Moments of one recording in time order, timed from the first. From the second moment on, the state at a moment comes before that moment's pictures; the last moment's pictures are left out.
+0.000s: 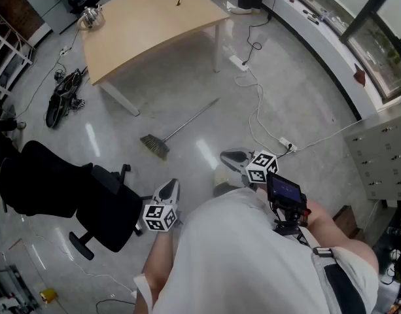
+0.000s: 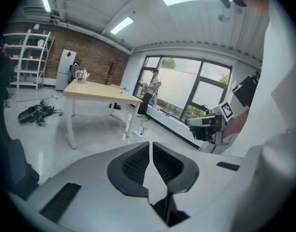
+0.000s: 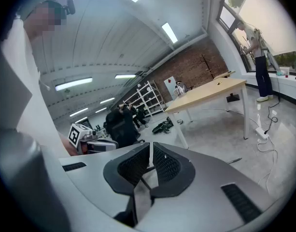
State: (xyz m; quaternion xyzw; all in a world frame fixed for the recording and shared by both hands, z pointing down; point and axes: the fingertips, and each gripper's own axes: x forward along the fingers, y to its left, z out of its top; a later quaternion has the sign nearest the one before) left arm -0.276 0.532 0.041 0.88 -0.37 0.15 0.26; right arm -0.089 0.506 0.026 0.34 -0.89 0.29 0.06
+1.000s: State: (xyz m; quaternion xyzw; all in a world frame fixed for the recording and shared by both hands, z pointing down) left arm -0.159 0.306 0.041 0.90 -0.31 0.21 0.24; right arm 0.025 0.310 0.034 0.41 -0.86 0.32 0.04
